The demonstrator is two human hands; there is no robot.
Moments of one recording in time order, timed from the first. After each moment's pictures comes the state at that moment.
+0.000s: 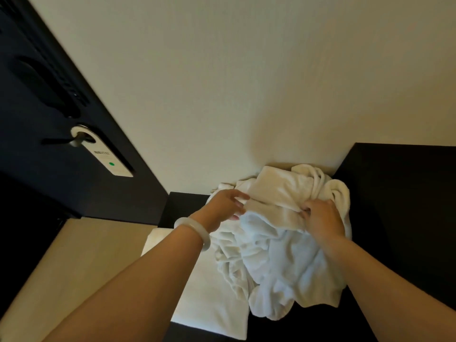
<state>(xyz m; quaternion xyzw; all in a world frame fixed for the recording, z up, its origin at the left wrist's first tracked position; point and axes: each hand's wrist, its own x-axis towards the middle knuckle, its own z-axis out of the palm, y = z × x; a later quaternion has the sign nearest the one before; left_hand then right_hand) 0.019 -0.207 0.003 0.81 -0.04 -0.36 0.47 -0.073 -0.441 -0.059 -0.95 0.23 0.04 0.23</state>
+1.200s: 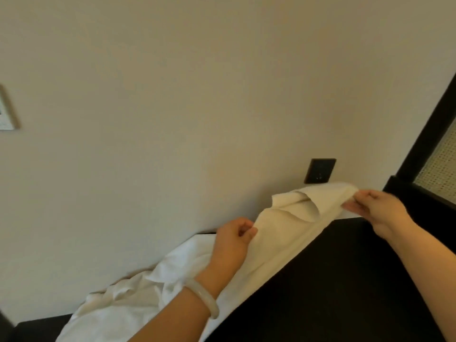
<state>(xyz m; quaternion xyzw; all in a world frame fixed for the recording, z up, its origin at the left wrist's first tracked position) -0.133 -0.523 0.176 0.76 -0.31 -0.11 0.56 -0.280 -0.805 0.258 -0.60 0.43 -0.35 0.58</state>
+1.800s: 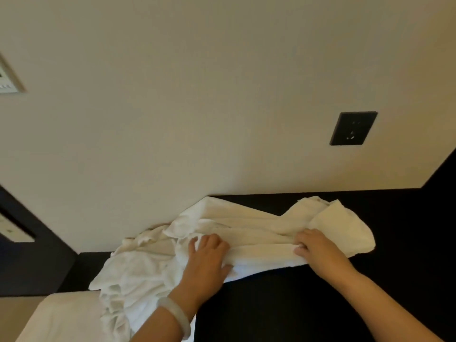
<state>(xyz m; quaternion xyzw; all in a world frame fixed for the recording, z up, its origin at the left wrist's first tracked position) -0.165 -0.477 0.055 0.93 -0.35 -0.02 0.11 -0.267 -0.744 0.087 -0.96 0.17 0.07 0.22</state>
